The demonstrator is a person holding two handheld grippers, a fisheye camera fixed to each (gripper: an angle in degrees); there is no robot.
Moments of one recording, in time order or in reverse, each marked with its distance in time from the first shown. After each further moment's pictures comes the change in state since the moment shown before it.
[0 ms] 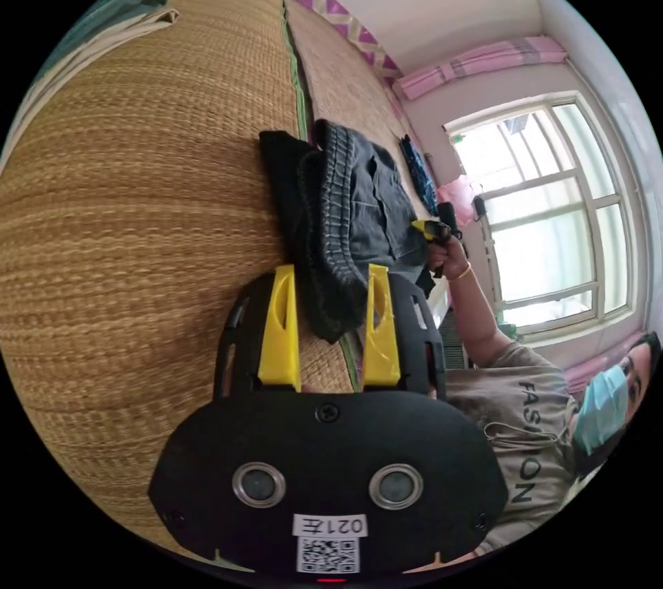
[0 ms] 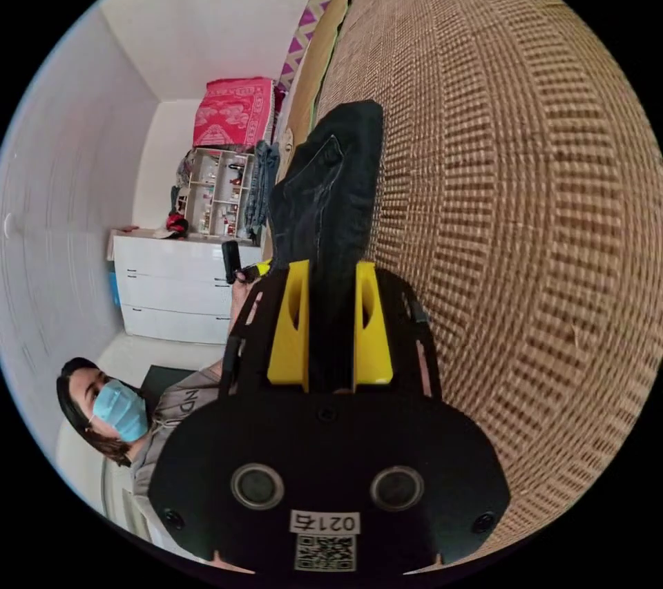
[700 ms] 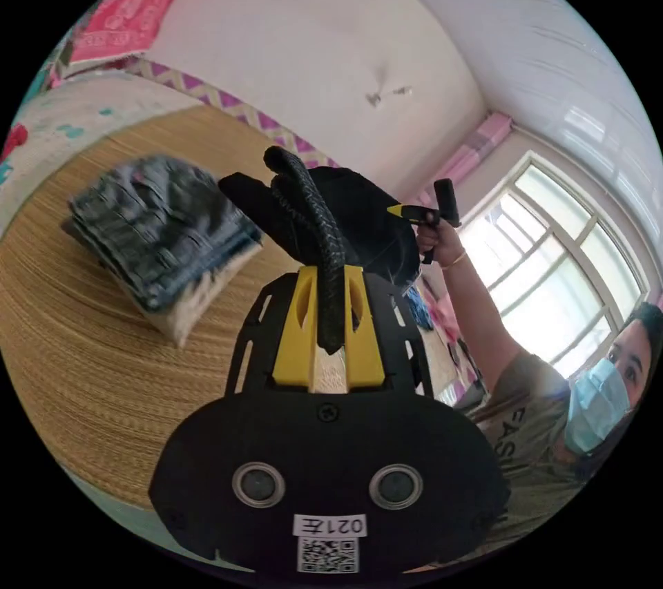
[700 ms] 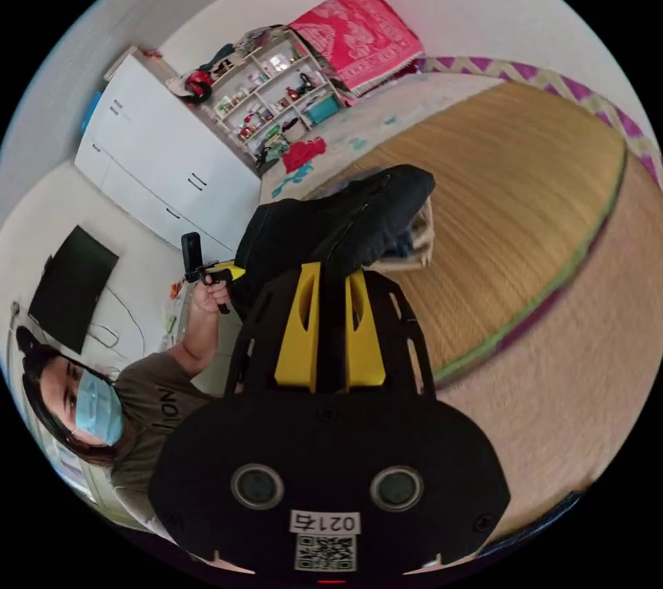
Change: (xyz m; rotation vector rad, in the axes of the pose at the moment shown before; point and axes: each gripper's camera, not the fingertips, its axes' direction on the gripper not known) left arm -0.059 0.034 -0.711 0.724 -0.097 0.051; right arm -0.462 -0.242 0.229 -0.234 0.301 -0.767
